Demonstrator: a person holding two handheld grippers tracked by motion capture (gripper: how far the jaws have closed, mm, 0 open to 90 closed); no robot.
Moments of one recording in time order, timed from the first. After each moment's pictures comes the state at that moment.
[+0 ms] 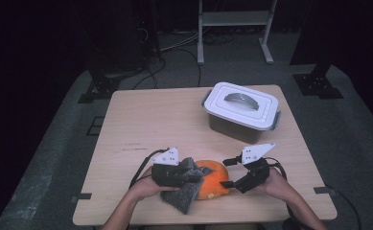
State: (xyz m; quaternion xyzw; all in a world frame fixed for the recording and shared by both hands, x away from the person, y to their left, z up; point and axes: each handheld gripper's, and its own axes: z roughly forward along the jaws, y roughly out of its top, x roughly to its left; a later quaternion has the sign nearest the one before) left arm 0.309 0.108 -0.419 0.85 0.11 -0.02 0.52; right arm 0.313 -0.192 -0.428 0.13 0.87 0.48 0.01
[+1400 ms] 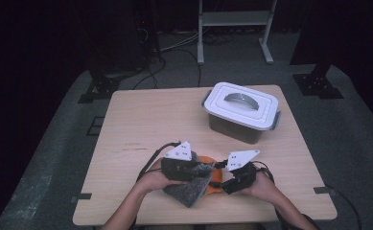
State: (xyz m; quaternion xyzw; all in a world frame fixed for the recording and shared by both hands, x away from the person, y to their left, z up) left arm 0.317 0.077 -0.398 0.88 0.08 0.02 0.48; right arm 0.307 -0.160 -0.436 0.11 0.88 0.46 0.07
